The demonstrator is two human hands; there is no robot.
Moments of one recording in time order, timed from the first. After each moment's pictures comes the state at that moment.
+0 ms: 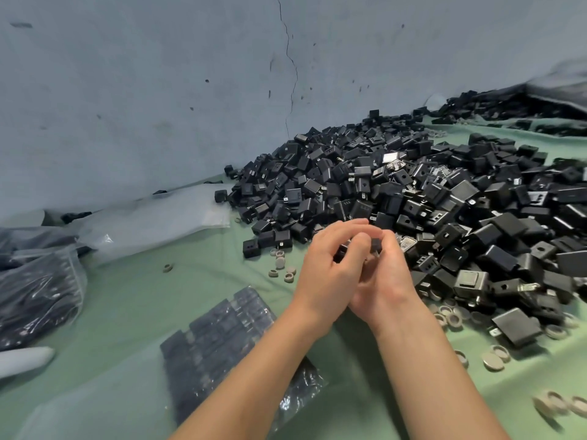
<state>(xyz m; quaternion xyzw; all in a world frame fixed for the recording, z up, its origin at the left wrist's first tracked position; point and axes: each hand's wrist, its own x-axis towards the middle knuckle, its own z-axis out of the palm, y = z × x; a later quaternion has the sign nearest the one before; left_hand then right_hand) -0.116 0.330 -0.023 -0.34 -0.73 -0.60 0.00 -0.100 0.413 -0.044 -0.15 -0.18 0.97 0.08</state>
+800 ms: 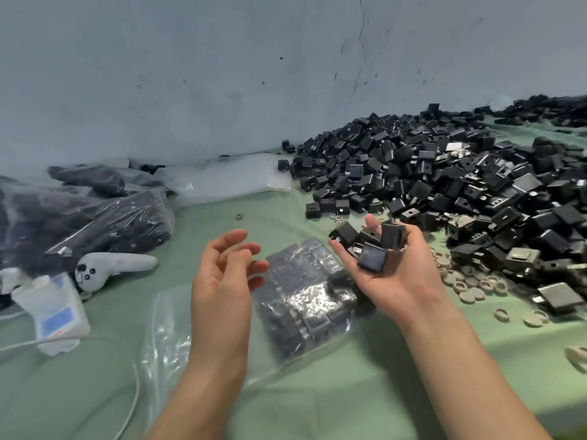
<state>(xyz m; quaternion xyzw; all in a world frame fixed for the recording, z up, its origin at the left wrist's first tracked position) -0.034 0.126 -0.004 -0.03 -0.63 -0.76 0.12 -0.049 0.328 -0.031 -0.12 -0.16 0.98 0.05</state>
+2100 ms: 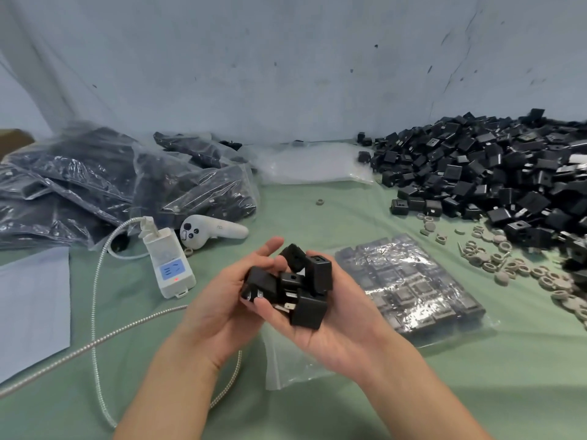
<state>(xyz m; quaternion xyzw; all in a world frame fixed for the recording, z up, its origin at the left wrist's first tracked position) -0.044 -0.012 -0.005 0.06 -0.42 -0.89 -0.19 -0.027 0.129 -0.011 -0.05 -0.14 0.92 -0.37</state>
